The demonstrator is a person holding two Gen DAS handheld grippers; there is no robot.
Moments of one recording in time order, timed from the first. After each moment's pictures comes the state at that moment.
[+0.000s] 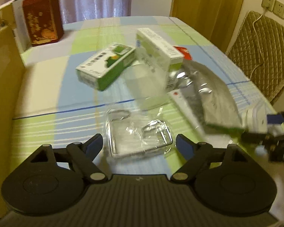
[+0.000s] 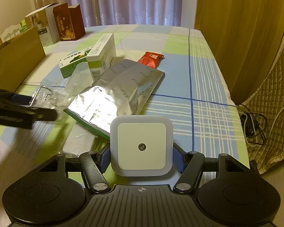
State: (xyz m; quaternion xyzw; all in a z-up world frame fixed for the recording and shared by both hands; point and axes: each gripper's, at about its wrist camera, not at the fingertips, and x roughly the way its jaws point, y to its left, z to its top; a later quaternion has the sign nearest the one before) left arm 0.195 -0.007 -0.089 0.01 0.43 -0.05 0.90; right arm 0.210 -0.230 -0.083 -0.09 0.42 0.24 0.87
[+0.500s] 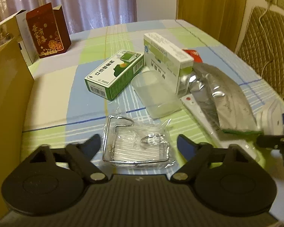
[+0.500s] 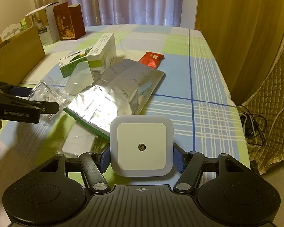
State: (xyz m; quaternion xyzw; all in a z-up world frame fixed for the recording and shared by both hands) left arm 0.210 -0.020 -0.098 0.05 0.41 -0.03 0.91; right arm 0.210 -0.227 -0.085 -0.10 0.41 0.24 0.87
